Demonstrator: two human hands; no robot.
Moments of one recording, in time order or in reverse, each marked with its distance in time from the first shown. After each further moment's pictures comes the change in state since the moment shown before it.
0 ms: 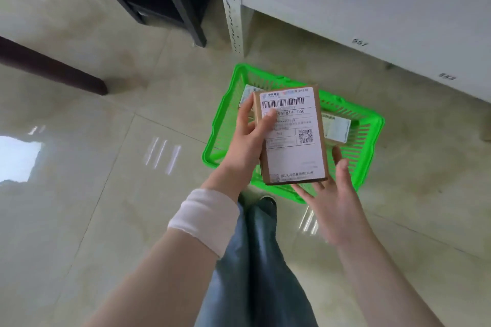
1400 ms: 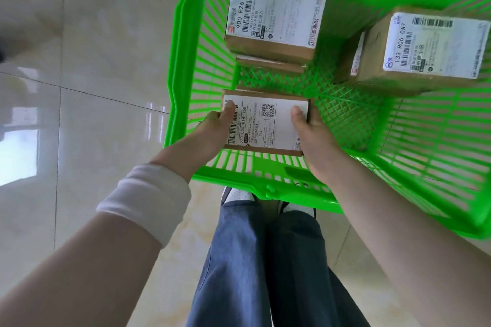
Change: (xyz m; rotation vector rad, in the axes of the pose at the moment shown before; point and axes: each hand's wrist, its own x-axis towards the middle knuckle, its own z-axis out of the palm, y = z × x) left_hand 0.201 -0.169 -0.141 1.004 -0.009 -0.472; right_hand 0.264 0.177 -0.025 -0.450 0.033 0.094
